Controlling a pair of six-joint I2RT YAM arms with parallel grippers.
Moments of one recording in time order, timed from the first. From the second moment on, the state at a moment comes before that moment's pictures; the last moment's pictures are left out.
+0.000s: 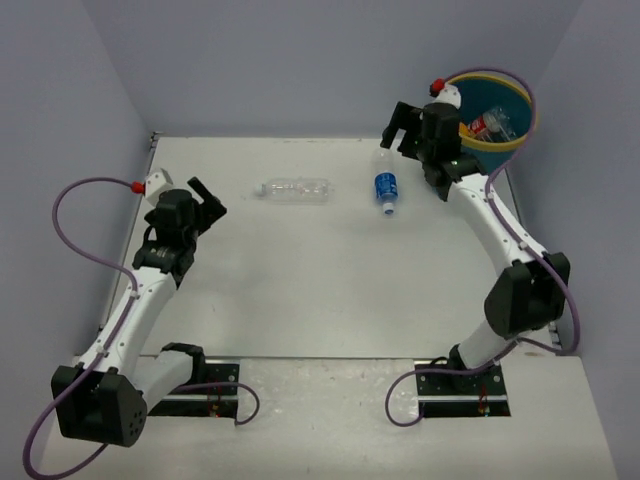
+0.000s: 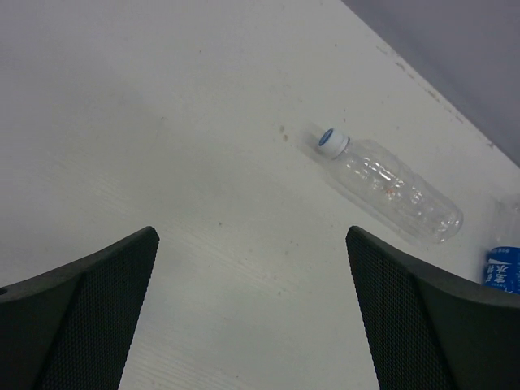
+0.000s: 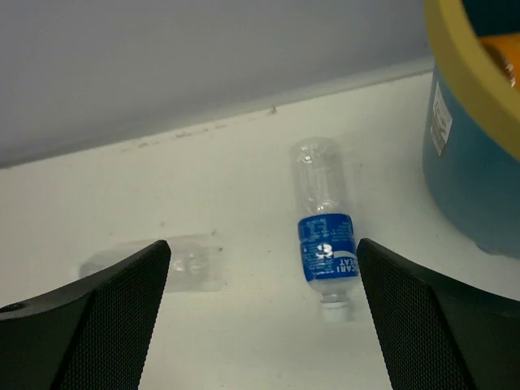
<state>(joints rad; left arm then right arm) -0.14 1.03 0.80 -0.27 -0.33 -0.67 0.28 1.62 1.52 -0.26 0.18 0.43</state>
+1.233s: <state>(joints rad) -0.09 0.85 0.79 -0.18 -0.19 -0.62 0.27 2.14 1.89 -0.58 0.20 0.32</state>
